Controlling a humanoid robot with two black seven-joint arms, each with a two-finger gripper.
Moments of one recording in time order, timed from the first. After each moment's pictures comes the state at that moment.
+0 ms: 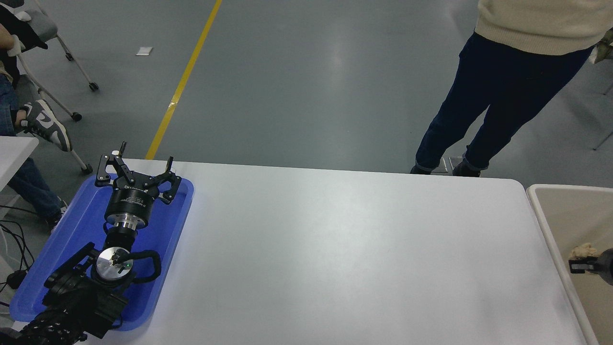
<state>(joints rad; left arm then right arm) -0.55 0.17 -1.10 -0.44 -0.08 -0.64 -0.35 0.67 -0.48 -1.03 0.05 -0.55 0.11 0.33</state>
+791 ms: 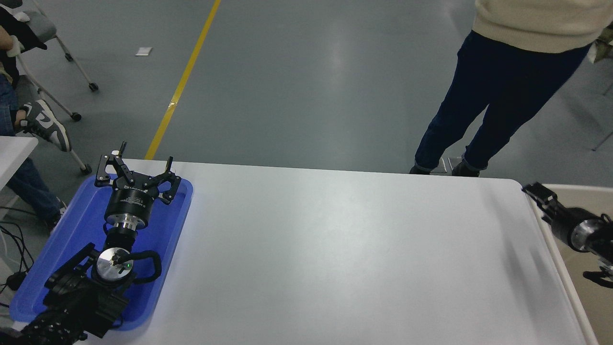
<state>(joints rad) -0.55 0.17 -1.10 -0.44 -0.08 -0.64 -0.35 0.68 -0.55 0.25 0.47 -0.51 0.10 0.34</state>
